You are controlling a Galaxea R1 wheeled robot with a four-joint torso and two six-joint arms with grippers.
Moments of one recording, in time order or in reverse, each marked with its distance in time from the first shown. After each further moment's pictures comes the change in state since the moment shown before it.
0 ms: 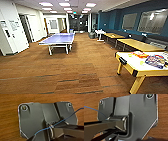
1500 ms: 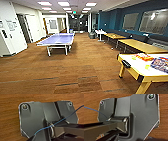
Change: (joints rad) left arm 0.007 -0.003 -0.002 0.000 0.000 0.001; right arm 0.006 0.033 -0.032 0.000 -0.001 -0.001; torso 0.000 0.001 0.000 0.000
